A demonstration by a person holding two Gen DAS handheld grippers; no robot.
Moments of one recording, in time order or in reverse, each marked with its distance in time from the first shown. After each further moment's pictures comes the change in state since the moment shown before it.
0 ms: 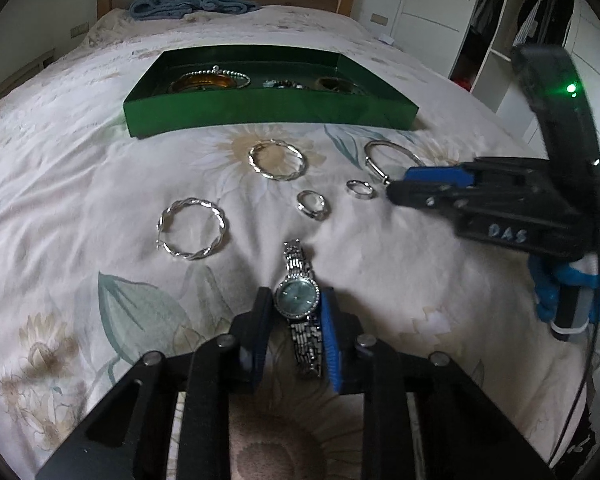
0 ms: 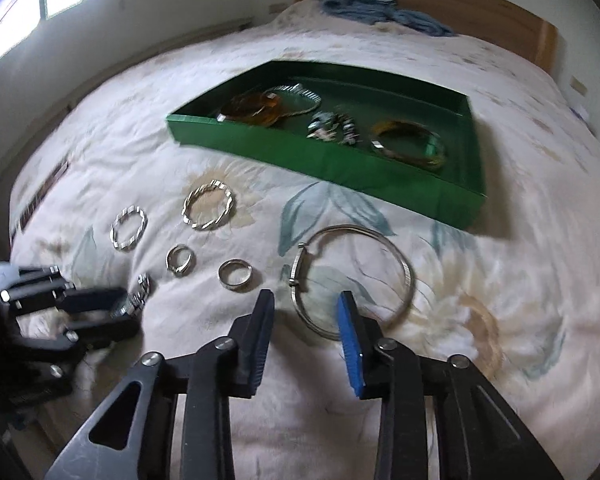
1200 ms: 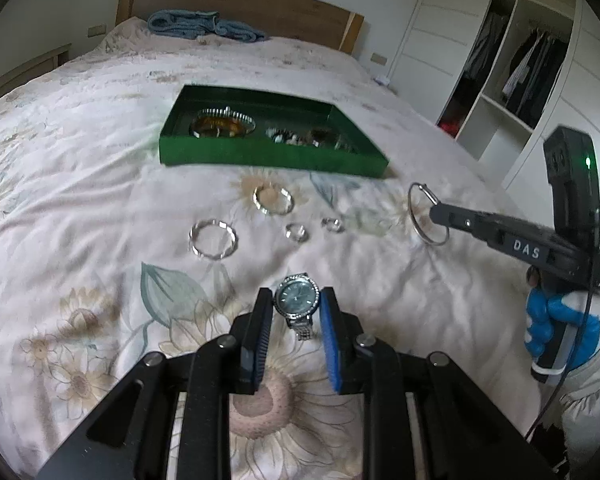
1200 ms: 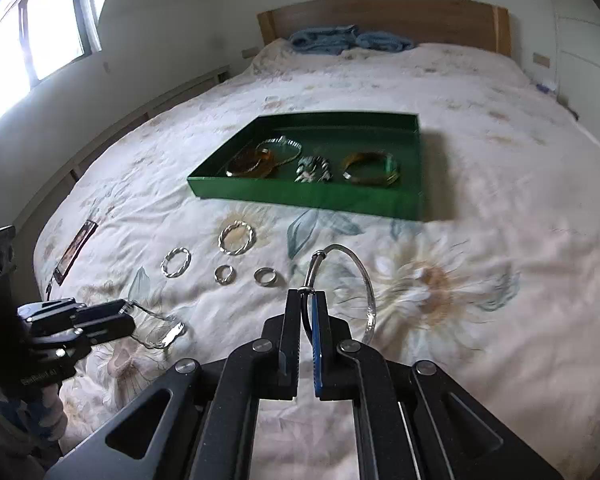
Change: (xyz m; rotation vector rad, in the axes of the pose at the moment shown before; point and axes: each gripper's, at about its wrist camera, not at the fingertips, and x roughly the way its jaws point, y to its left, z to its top) left arm -0.076 0.000 -0.007 -0.089 -0.127 -0.071; right arm -0.086 -0.009 -0.024 0.204 -0.159 0.022
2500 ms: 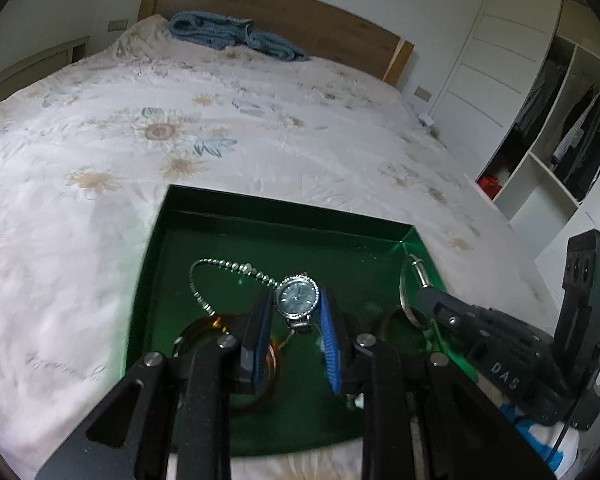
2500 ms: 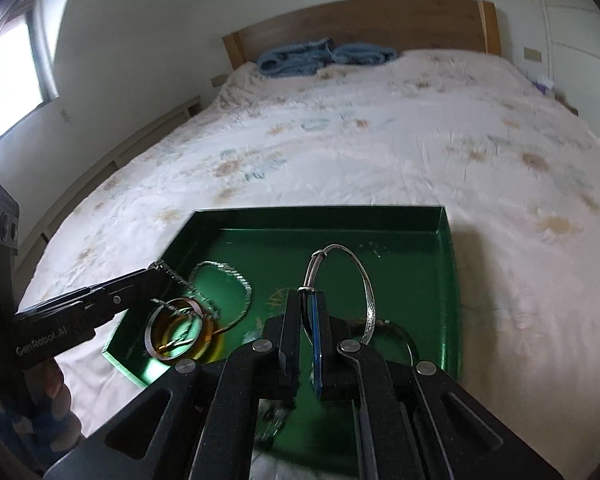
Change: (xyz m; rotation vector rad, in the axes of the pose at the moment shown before) left arm 0.165 0.065 0.221 -0.122 -0.035 0.062; right arm 0.151 -0.046 0.163 0.111 -0.050 -0.014
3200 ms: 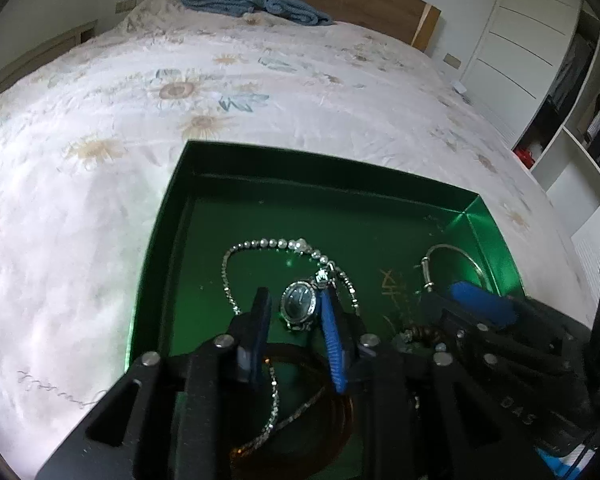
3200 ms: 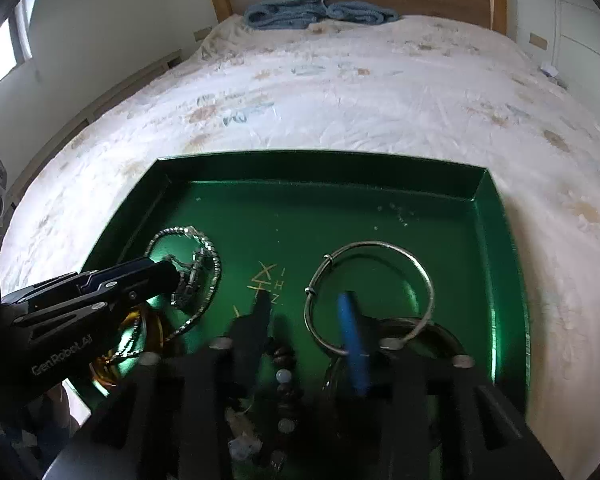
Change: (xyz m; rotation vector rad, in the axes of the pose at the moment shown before) left arm 0.046 0.026 -0.005 0.020 0.106 0.109; right arm 0.053 0.021 -0.007 -0.045 0.142 -0.097
